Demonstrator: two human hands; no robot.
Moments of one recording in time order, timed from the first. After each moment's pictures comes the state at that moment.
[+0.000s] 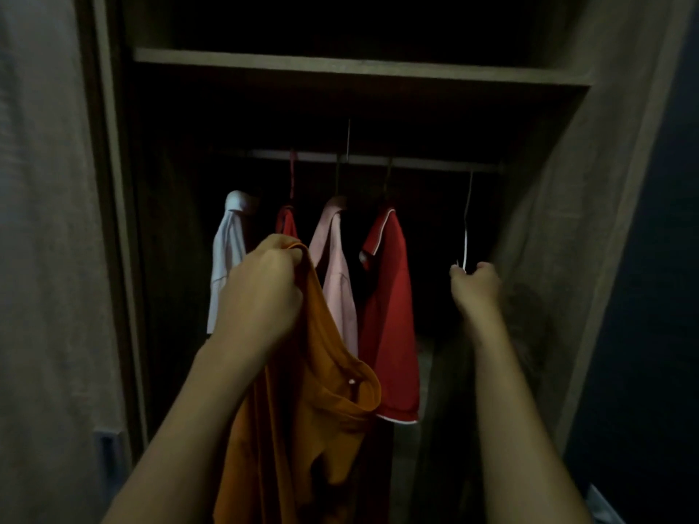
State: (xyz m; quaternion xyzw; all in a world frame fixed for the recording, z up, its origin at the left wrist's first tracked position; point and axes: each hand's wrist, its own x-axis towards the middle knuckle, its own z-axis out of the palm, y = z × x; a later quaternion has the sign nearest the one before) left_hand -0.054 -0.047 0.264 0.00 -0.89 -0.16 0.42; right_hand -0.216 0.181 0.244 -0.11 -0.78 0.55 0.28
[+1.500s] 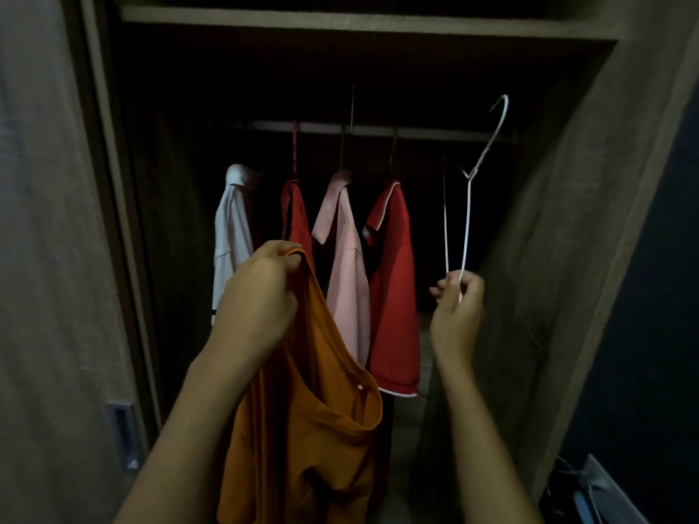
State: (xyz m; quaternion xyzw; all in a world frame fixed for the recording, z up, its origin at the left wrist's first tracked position) left_hand -0.068 -0.047 0.240 -0.02 -0.90 -0.20 0.39; right_hand -0.195 0.152 0.171 0.05 -0.64 0.64 0.42
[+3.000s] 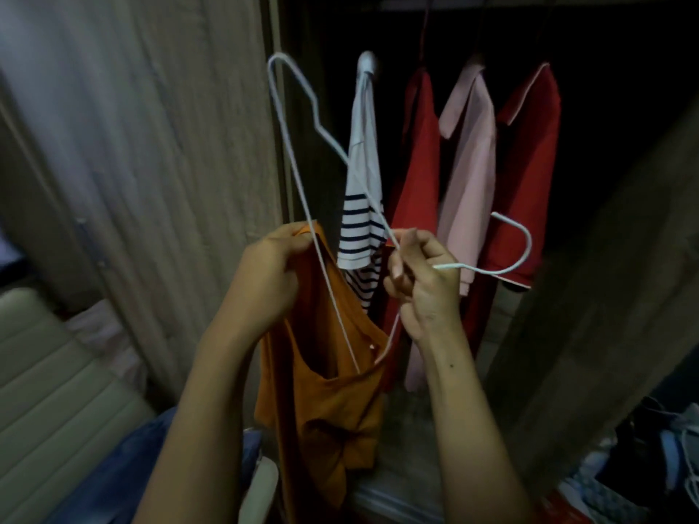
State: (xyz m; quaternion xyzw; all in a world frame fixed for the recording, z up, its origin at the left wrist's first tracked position) left_hand 0.056 -0.136 0.156 -0.02 -0.89 -0.32 0.31; right_hand -0.032 0.026 0.126 0.24 -0.46 0.86 -0.02
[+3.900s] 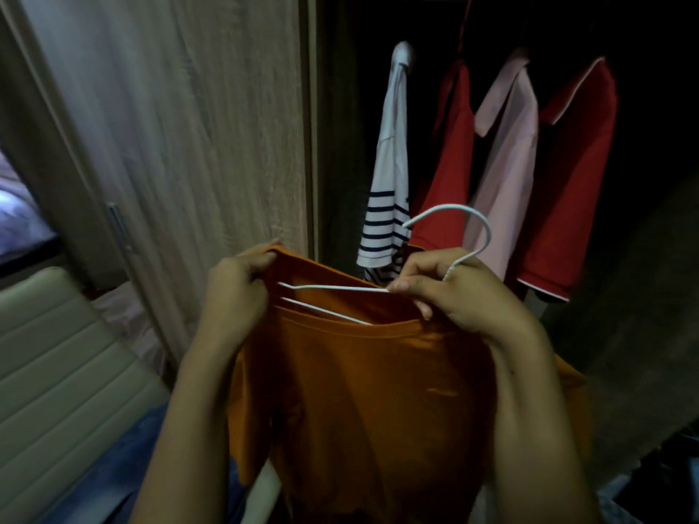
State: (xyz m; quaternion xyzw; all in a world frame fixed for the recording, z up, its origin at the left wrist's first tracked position) left_hand 0.080 -0.198 0.110 0.17 -0.85 -0.35 0.35; right_hand -0.022 0.038 0.152 0.41 -0.78 0.46 -0.08
